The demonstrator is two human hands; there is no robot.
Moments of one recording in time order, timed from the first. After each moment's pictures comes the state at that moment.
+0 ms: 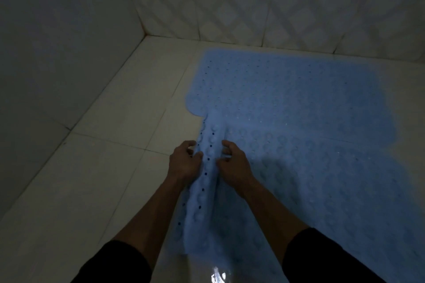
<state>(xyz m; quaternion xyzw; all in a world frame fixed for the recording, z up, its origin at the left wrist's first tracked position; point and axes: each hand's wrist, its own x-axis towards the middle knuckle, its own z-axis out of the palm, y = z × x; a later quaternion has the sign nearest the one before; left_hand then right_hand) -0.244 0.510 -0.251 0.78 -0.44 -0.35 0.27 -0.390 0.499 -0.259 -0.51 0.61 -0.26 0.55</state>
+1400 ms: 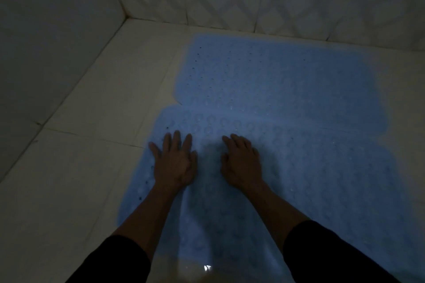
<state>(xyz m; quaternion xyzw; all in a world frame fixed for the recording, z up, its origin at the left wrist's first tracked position) -0.232 0.508 -0.294 0.74 -0.66 -0.13 -0.04 -0.413 0.494 -0.294 -0.73 0.64 -0.09 0.22</state>
